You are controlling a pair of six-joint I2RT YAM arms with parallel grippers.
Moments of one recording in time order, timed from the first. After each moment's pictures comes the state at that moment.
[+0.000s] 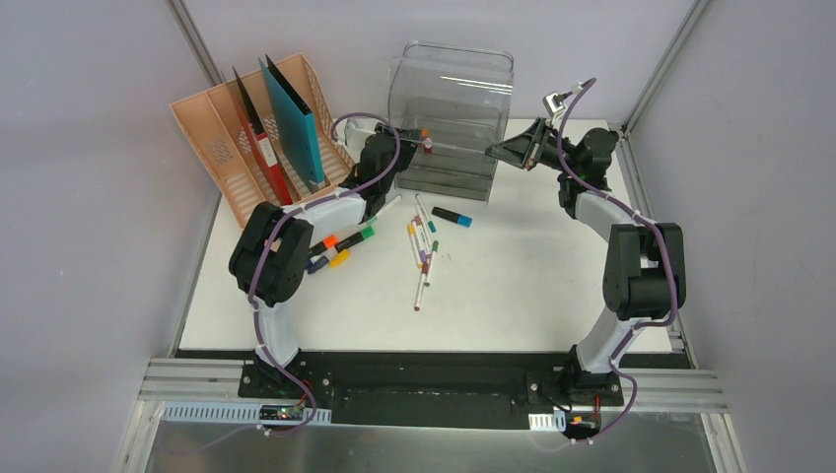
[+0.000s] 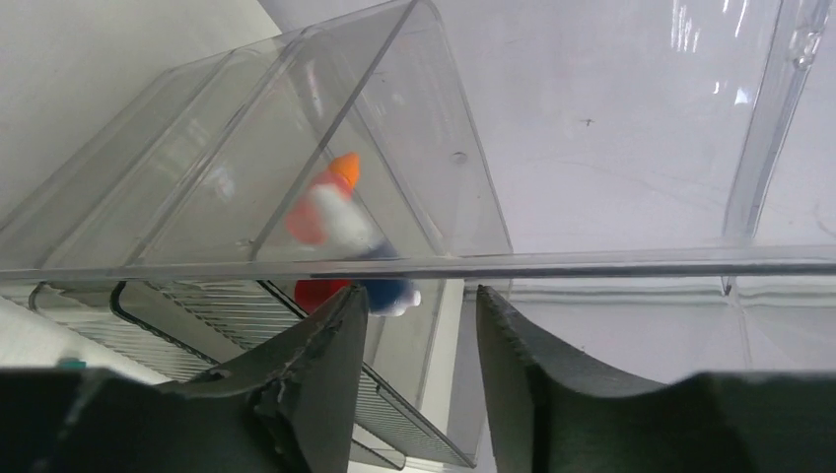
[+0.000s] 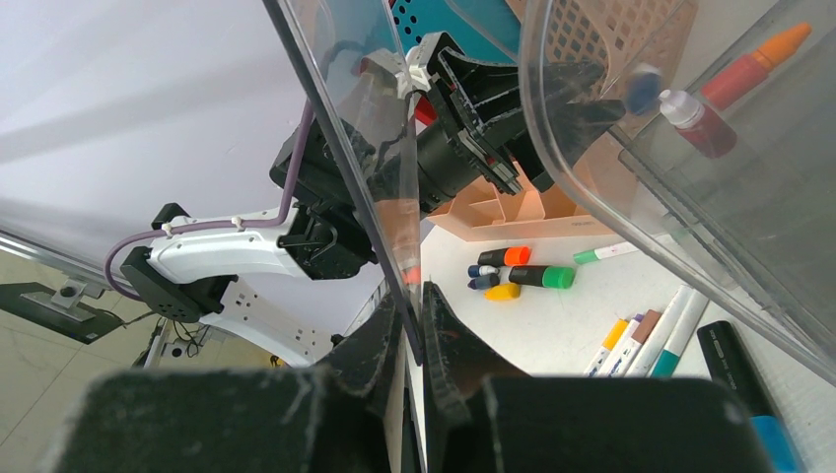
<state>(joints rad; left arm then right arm) -0.50 1.90 1.25 0.44 -0.31 -1.29 0.07 1.76 1.12 0.92 -1.13 1.20</state>
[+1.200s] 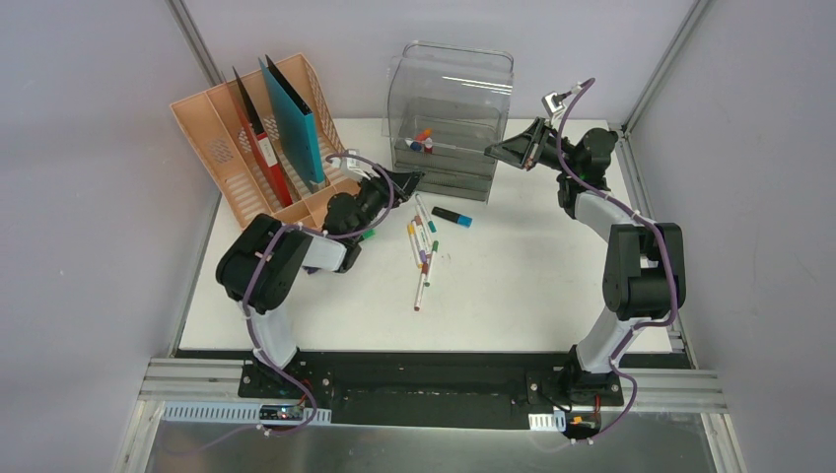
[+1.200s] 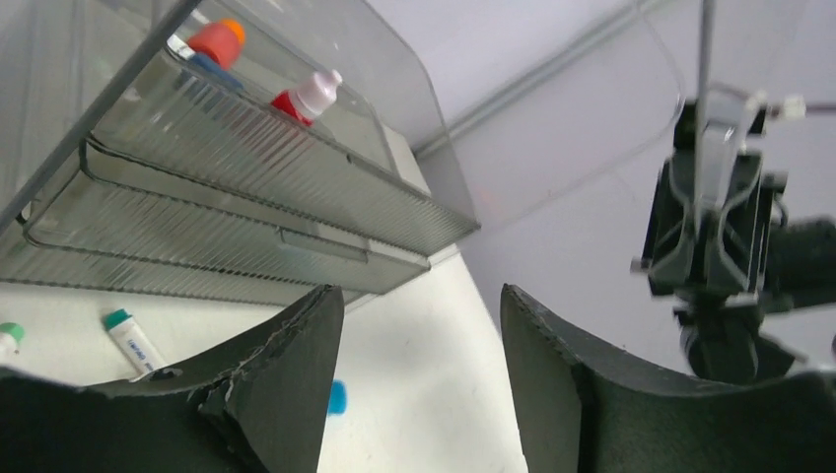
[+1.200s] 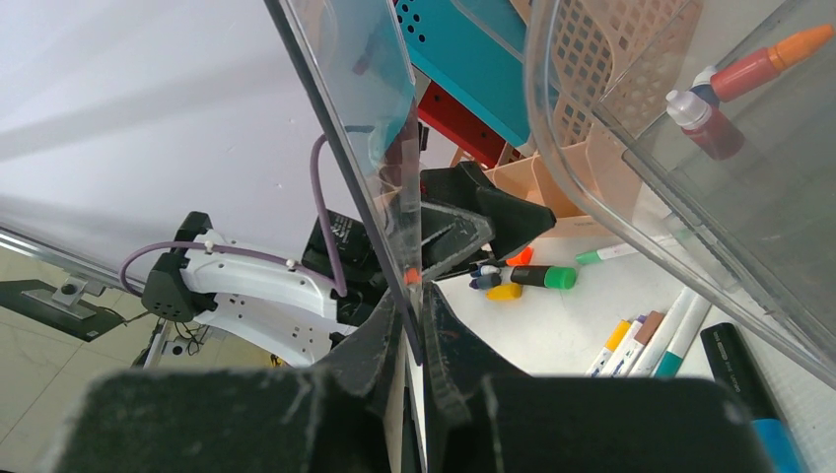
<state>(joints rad) -0.47 1.80 0.72 1.23 0.07 -0.99 0.08 1.76 1.12 0.92 -1.13 1.20</state>
